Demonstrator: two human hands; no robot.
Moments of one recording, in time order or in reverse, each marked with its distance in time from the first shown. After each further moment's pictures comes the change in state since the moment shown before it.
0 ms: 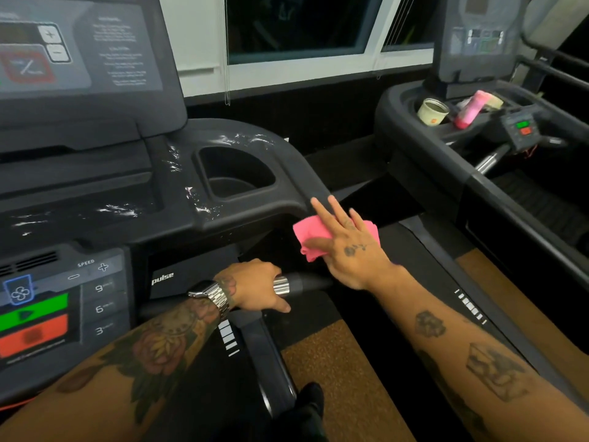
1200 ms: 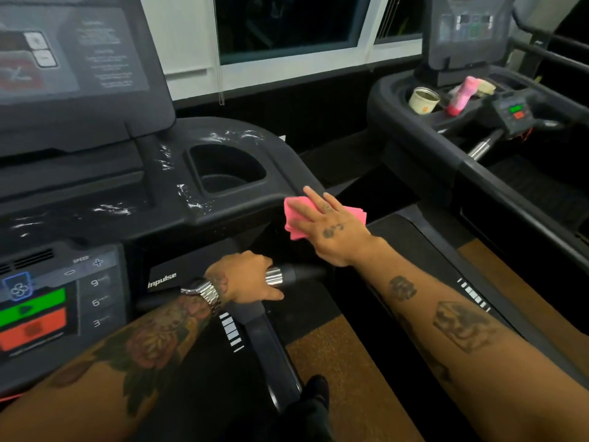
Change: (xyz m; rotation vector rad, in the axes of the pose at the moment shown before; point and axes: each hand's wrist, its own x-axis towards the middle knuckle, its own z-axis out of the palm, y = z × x) left_hand -0.008 0.004 0.000 0.096 0.080 -0.017; right_hand 0.021 0.004 0.001 -0.193 -0.051 -0.130
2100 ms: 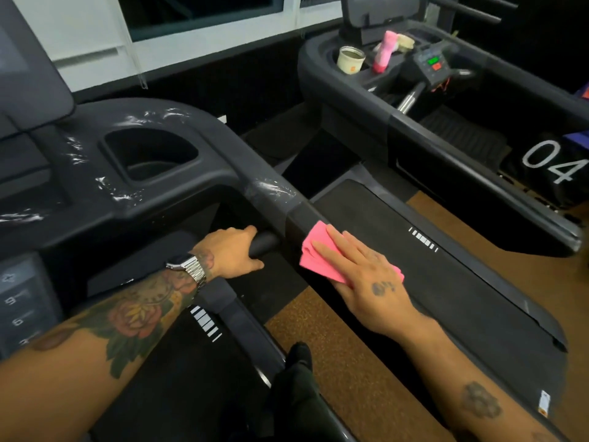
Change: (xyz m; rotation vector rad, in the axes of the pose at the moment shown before) left_hand 0.031 0.042 0.011 0.095 0.038 0.160; right_hand -0.194 -0.066 0.017 0.432 0.164 0.499
